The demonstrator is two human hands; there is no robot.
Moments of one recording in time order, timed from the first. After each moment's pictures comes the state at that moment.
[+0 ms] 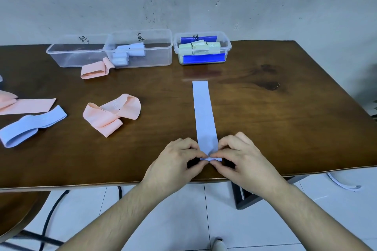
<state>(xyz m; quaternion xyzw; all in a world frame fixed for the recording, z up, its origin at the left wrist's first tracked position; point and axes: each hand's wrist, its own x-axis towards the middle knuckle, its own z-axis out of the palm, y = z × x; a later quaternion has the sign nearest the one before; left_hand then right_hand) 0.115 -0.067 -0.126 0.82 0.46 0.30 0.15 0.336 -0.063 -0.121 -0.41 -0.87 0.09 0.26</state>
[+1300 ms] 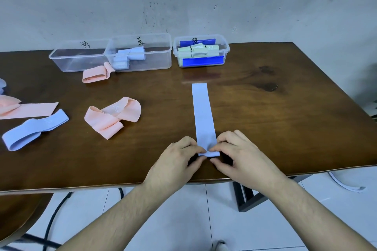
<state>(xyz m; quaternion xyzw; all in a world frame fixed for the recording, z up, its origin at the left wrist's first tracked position) 0.119 -0.064 -0.128 0.81 0.48 0.29 0.13 0.336 -0.056 -0.115 -0.44 -0.87 0.10 0.22</state>
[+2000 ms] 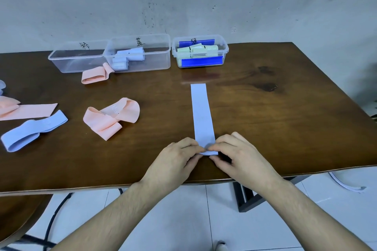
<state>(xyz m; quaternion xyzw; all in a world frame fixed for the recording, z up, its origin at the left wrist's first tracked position) 0.116 -0.060 -0.124 0.84 0.45 0.29 0.13 0.336 -0.054 -0.120 -0.44 -0.85 0.11 0.25</state>
